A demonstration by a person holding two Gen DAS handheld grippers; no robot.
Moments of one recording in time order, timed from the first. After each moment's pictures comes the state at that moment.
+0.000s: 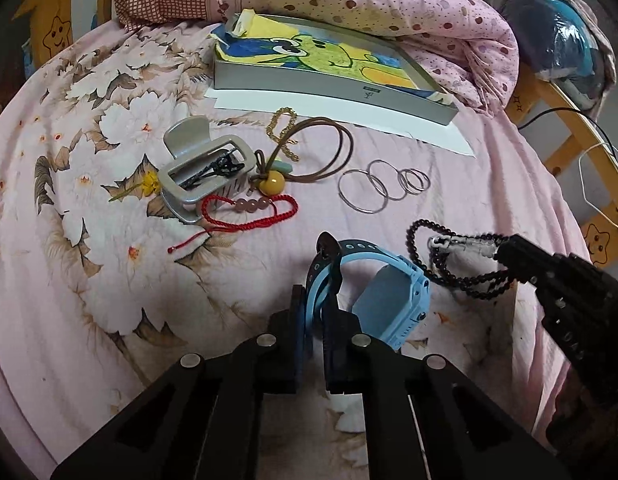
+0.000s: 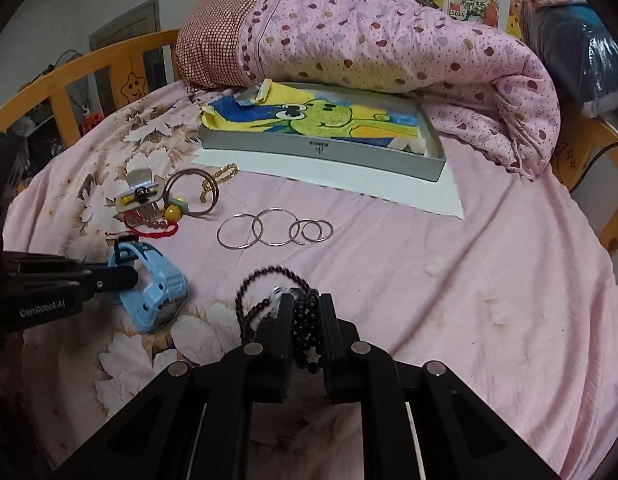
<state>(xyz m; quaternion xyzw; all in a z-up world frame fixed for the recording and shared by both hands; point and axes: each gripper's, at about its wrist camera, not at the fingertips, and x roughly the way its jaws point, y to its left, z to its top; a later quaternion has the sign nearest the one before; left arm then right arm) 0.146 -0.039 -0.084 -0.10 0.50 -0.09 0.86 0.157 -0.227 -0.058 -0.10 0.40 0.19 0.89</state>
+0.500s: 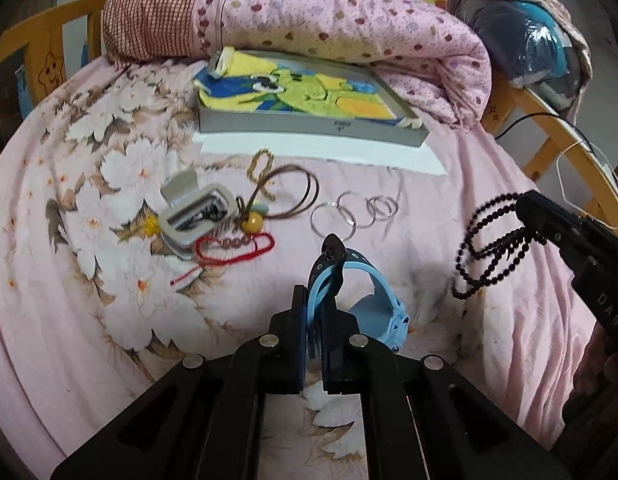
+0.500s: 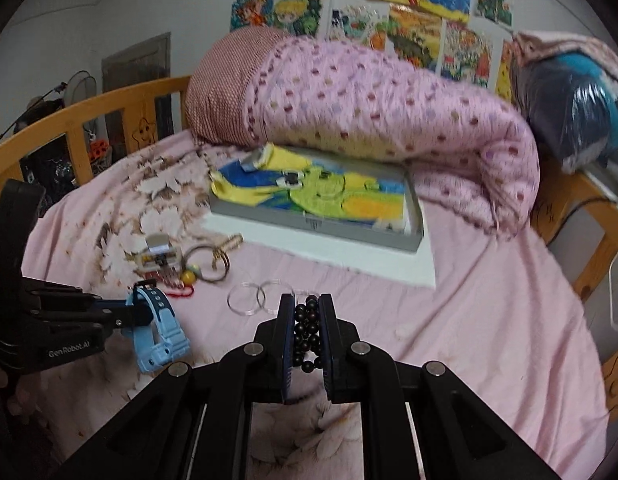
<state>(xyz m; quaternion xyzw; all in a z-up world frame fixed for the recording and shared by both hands) 0.139 -0.050 -0.048 -0.08 0.46 -0.11 0.88 0.143 -0.225 0.006 -0.11 0.31 0.20 0.92</state>
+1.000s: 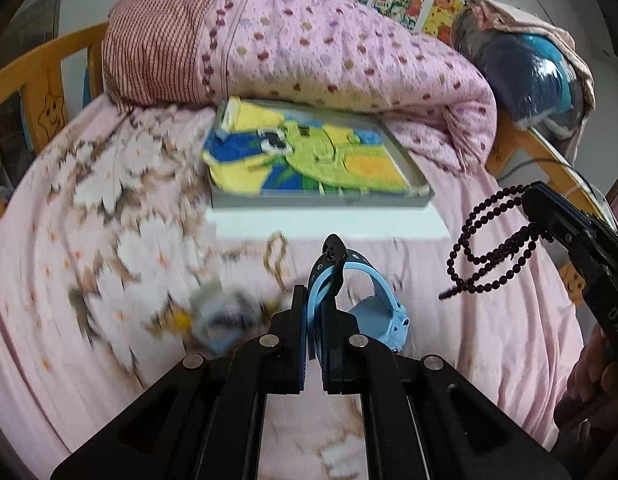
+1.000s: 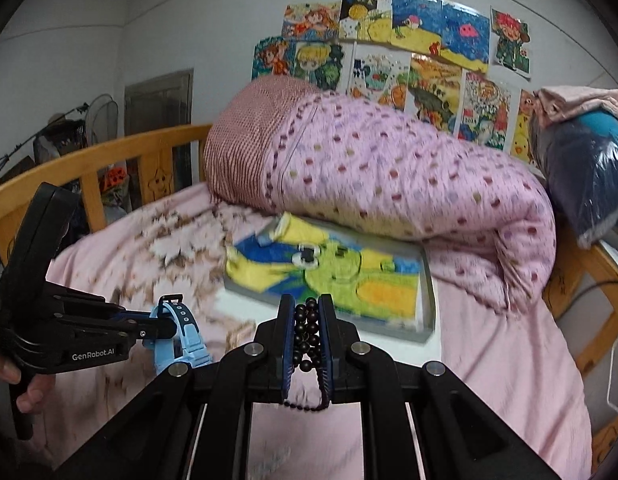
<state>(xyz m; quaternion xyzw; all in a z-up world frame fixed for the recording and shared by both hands) 0.195 -0.025 0.007 -0.09 0.42 -0.10 0.90 0.188 -0.196 0.063 -0.11 0.23 0.24 0.94</state>
